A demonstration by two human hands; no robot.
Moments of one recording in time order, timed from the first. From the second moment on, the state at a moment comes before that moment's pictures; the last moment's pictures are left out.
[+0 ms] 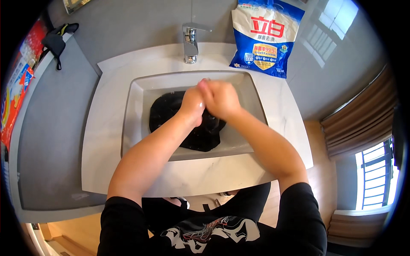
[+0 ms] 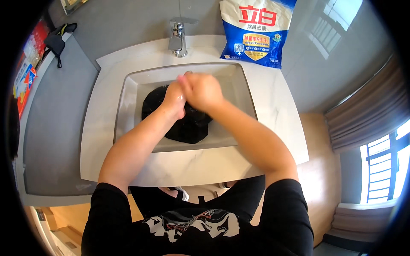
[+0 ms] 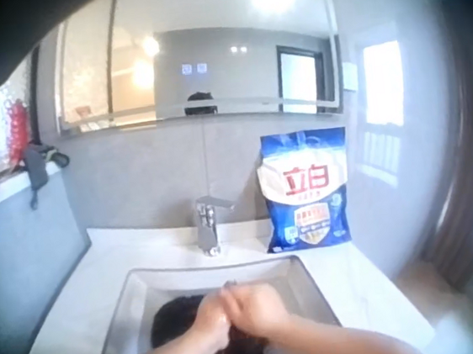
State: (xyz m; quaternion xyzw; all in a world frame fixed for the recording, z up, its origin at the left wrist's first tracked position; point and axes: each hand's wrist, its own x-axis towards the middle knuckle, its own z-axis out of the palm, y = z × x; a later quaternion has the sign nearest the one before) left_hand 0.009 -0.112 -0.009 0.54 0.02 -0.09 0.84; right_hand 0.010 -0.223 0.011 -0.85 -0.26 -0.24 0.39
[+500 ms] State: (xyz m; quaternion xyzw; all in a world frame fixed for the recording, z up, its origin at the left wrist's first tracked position) left_hand 0.026 -0.069 0.006 0.45 -0.09 -0.10 0.88; right_hand 0.048 -0.287 -0.006 -0.73 -0.25 0.04 0.64
